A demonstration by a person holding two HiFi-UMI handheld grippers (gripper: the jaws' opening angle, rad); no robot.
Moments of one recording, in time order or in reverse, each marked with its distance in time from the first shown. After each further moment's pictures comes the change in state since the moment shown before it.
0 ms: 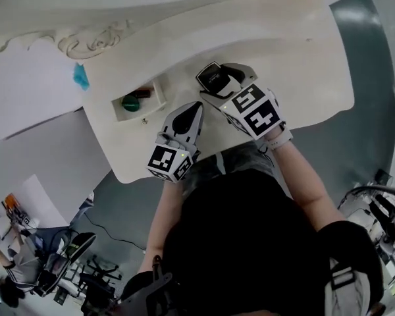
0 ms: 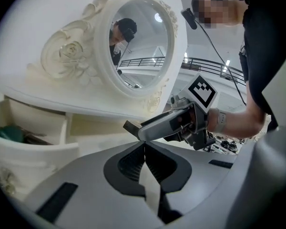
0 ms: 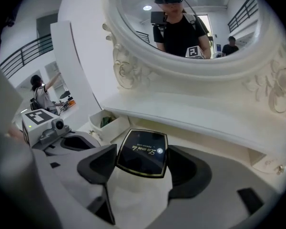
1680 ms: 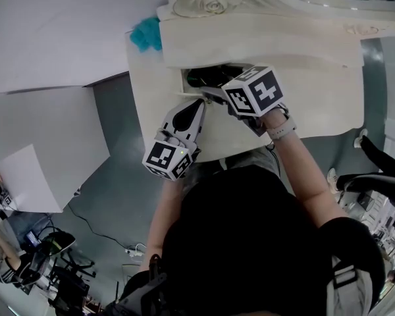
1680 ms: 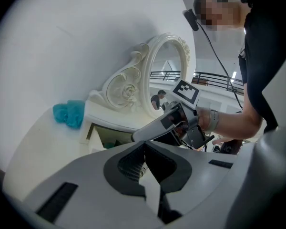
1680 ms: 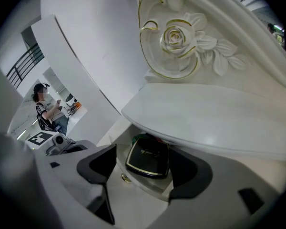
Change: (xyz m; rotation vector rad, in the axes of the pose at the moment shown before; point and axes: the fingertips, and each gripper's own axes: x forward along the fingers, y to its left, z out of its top) left arm -0.158 0.112 0.021 -0.081 -0.151 0.072; right arm 0.114 0.148 0.078 0.100 0.187 0.139
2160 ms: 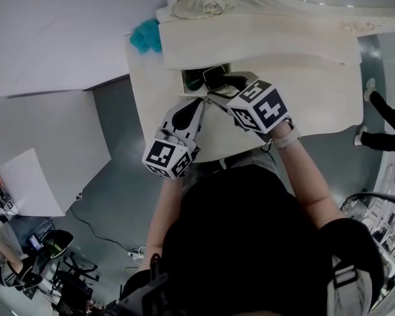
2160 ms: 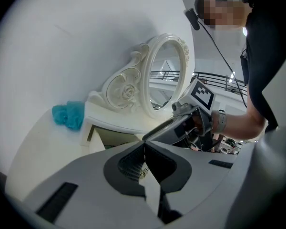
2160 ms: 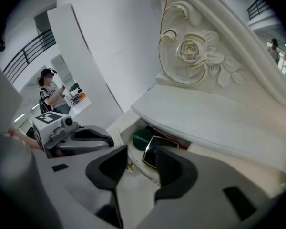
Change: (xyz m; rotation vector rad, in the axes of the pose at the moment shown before) left arm -0.001 0.003 0.004 0.010 0.004 -0.015; right arm -0.017 0.014 -0.014 -0.141 -0.013 -0.036
